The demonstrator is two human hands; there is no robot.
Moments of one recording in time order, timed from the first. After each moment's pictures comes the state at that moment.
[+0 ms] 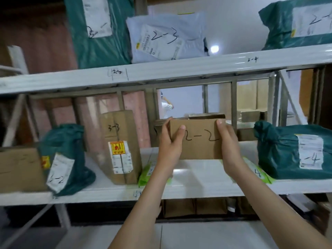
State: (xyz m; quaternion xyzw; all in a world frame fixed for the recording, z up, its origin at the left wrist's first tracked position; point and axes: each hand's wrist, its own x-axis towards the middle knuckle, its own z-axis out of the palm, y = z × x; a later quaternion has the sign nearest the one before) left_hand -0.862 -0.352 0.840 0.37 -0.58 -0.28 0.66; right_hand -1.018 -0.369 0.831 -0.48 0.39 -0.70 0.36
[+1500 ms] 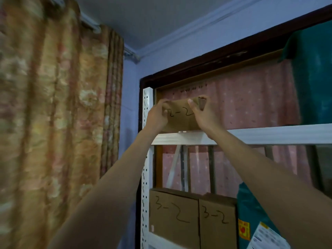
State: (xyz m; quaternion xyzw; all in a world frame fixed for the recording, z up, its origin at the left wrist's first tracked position) left_hand -0.231 -0.244 1.105 0.61 -0.53 0.27 0.52; right_hand -0.374 -0.344 1.101 -0.73 0.14 -0.63 0.24
